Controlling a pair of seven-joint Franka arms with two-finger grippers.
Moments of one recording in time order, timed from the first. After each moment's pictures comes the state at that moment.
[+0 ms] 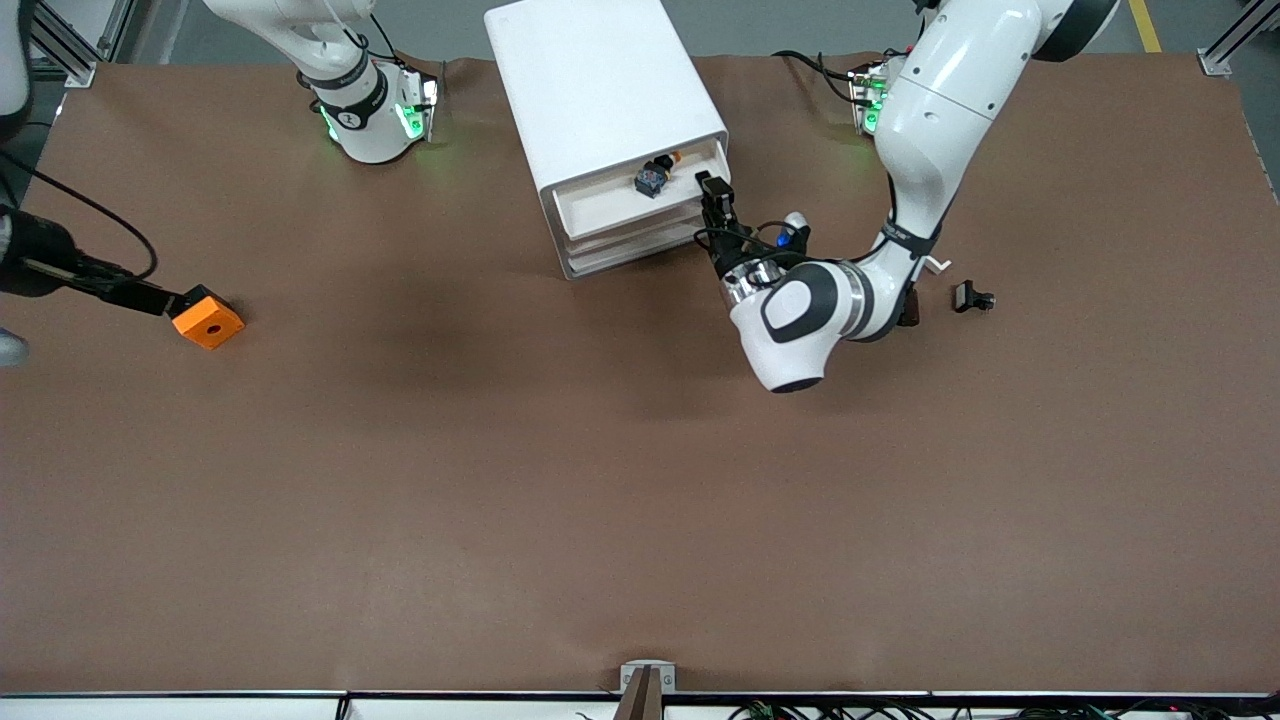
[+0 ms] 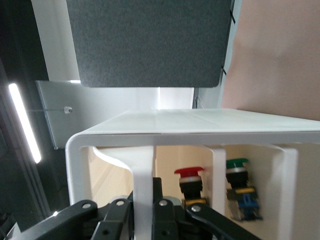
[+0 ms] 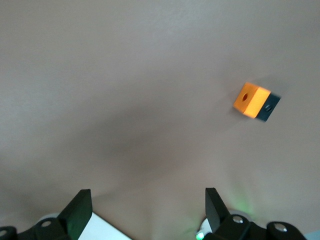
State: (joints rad) left arm -0.42 0.71 -0.11 -1.66 -0.93 1.18 -2.22; right arm 0.04 0.14 -0.08 -1.49 0.09 1.42 0.44
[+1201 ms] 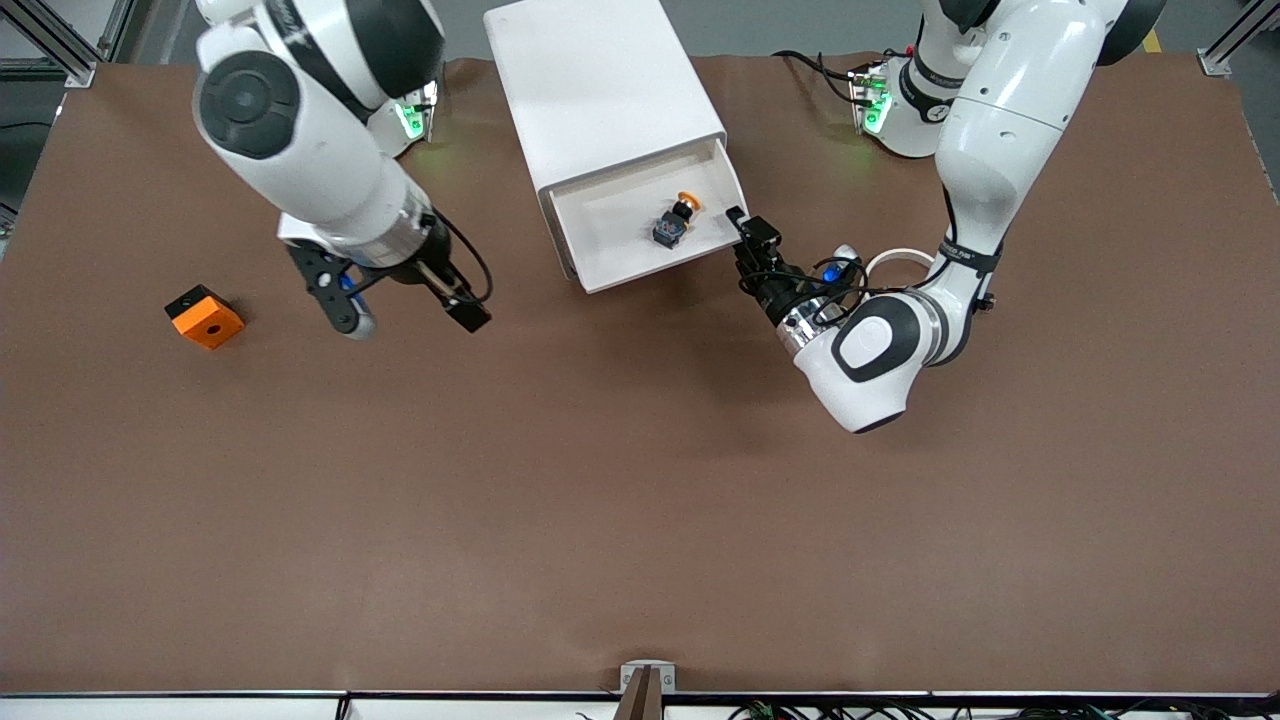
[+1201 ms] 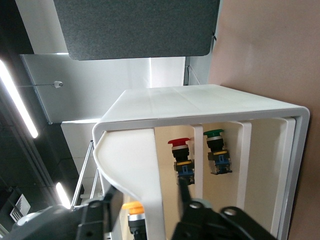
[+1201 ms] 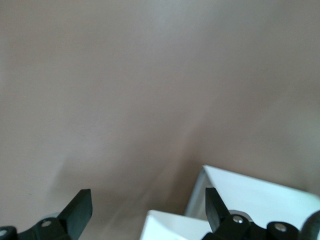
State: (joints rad) left arm -0.29 0.71 -0.11 -1.62 -0.93 1.19 -2.19; right arm 0.58 0.25 -0.07 -1.50 0.17 1.73 1.47
